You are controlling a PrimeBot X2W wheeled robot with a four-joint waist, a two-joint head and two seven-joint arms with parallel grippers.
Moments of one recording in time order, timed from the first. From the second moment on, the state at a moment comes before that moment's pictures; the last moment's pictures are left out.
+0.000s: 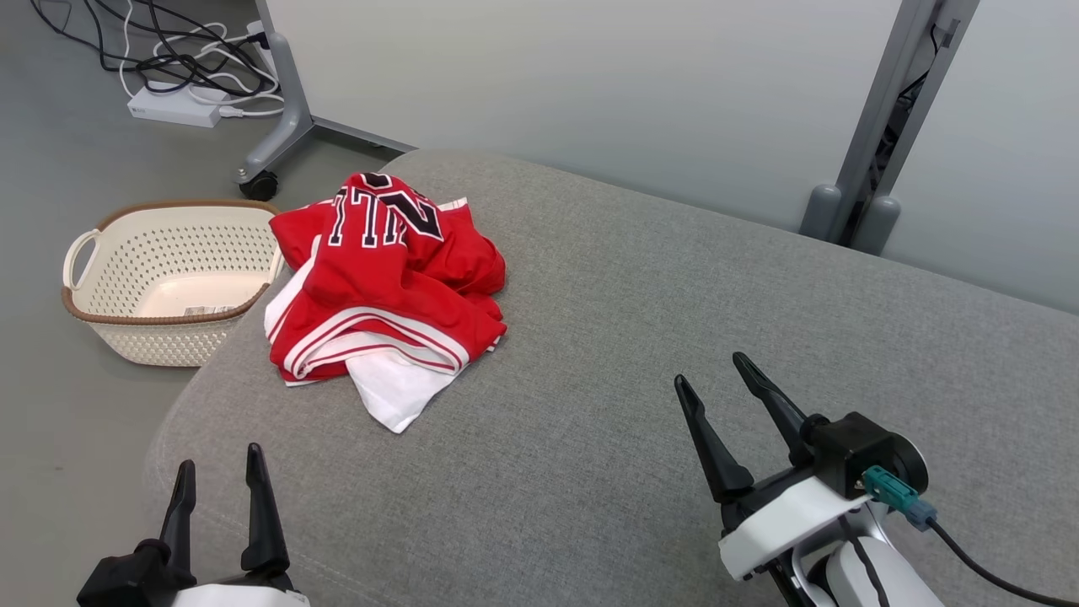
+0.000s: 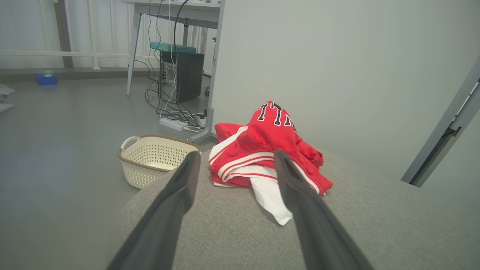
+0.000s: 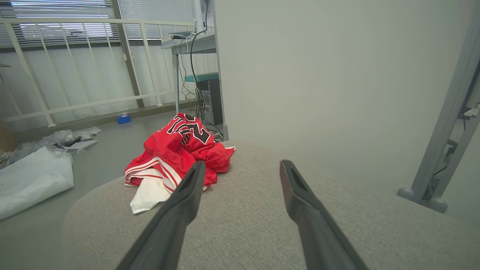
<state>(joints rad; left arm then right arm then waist) 0.09 0.05 0.03 0.13 -0.32 0.08 -0.26 -0.25 -0.05 0.34 0.36 0.21 0.13 -0.26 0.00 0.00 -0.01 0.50</state>
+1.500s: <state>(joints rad) -0.79 0.37 0.02 0.65 -0.64 -0.13 0.45 -0.33 -0.14 0.26 0.10 0.02 0.13 -0.18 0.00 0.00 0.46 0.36</state>
